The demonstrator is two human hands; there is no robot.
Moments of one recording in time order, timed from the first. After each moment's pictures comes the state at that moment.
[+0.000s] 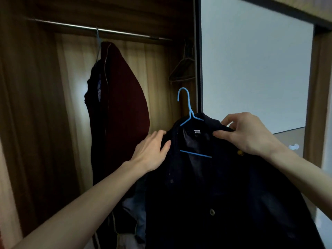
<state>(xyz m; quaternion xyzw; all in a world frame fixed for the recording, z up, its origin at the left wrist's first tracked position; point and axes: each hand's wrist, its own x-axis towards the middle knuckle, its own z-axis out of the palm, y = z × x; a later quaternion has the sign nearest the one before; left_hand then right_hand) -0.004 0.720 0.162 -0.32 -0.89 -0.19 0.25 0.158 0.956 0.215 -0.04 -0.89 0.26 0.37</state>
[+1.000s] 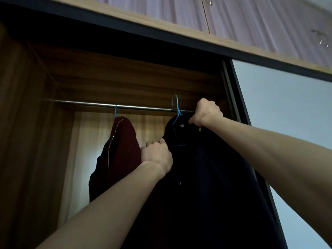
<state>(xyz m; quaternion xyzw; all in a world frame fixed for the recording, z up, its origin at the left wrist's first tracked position) -0.201 0.744 0.409 -0.12 -0.89 -0.02 0.43 -0.125 0.888 0.503 -0.07 -0.84 0.21 0.49</state>
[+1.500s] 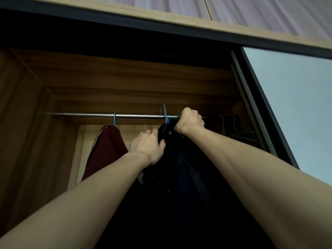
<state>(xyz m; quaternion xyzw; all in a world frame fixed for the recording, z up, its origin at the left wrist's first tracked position) -0.264 0.727 0.477 -0.13 -0.86 -0.07 0.48 -0.228 0.867 0.531 -0.03 -0.82 0.27 0.50</state>
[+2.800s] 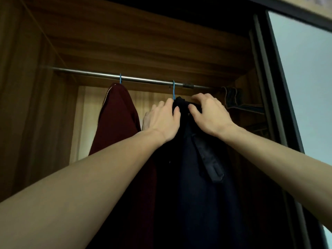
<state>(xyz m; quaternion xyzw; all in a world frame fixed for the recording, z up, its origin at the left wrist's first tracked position) -0.232 0.724 0.421 -0.23 -0.80 -0.19 0.52 -0.187 0.875 0.429 0.06 -0.82 0.13 0.56</state>
